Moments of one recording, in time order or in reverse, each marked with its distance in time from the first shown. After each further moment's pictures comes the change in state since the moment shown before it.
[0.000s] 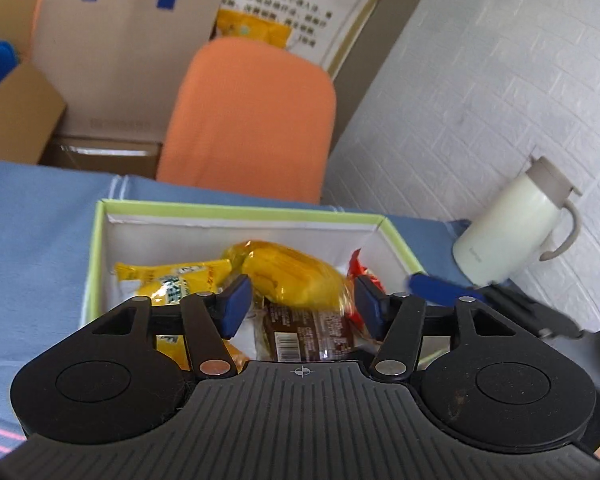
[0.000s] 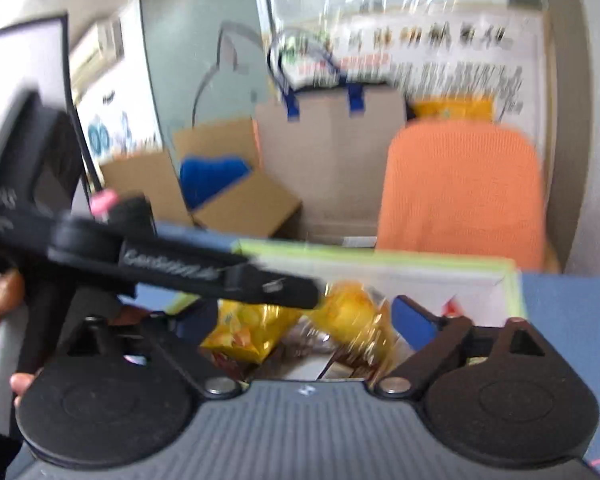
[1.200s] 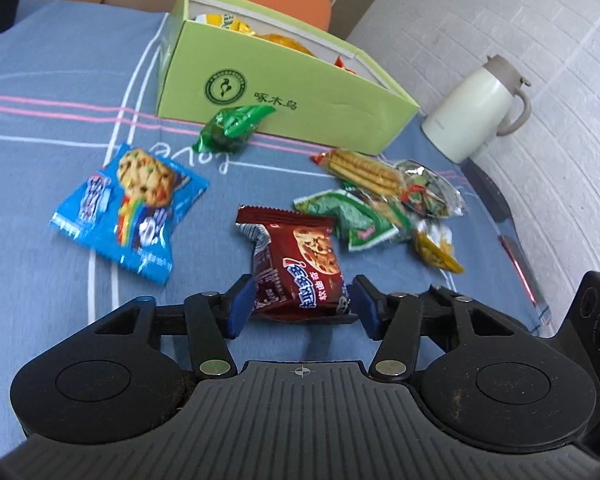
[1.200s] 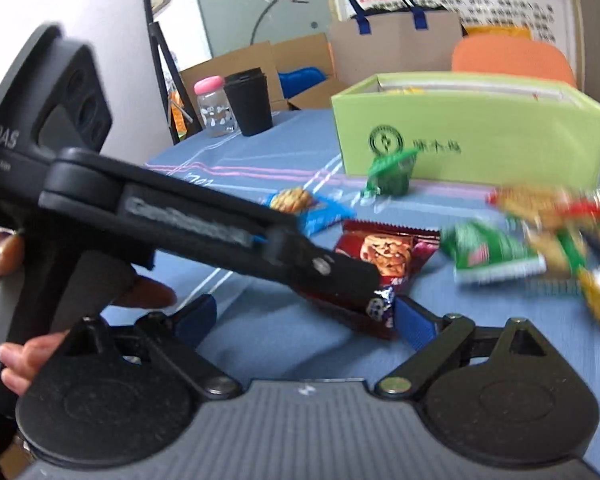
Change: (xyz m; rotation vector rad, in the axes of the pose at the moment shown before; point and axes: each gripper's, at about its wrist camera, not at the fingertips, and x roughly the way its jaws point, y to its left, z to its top) left arm -0.113 0.006 -0.199 -0.091 0.168 -0.048; right arm -0.103 0.130 -0.164 0.072 0.212 0.125
